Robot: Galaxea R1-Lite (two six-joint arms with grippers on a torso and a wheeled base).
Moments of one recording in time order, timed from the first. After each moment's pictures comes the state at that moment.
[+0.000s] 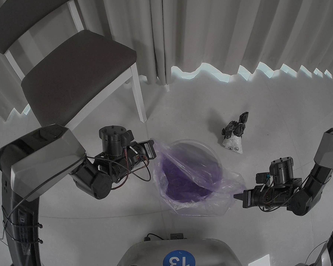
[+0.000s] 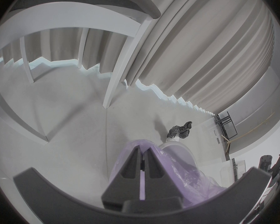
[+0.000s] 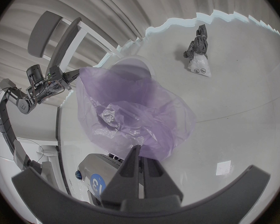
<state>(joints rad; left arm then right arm) -0.44 2.30 -1.09 -1.00 -0.06 -0.43 0.28 2.11 -0.47 -0.92 0.30 0.28</state>
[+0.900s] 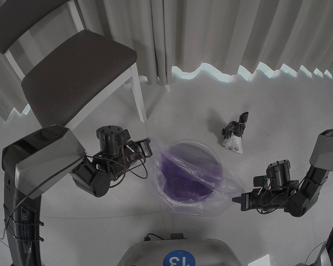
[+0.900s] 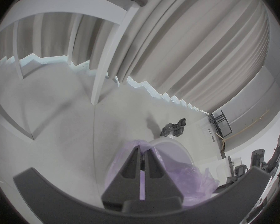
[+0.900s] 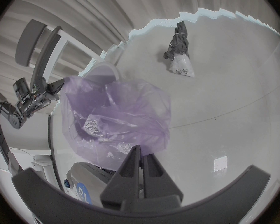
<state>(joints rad) -0.41 2.33 -1.11 -1.02 -0.07 -0.43 0.28 2.16 -0.48 -0.92 0.30 0.26</state>
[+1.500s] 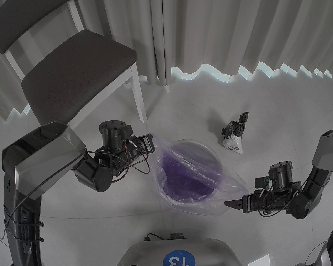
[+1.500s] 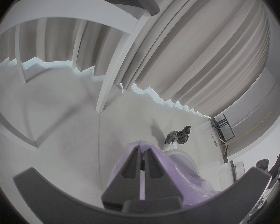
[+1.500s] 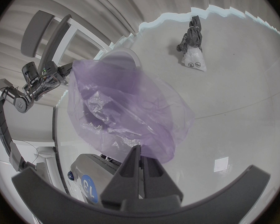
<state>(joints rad) -0.42 2.33 -1.18 -0.95 -0.07 -0.43 0.28 2.13 -0.43 -0.94 0.30 0.23</state>
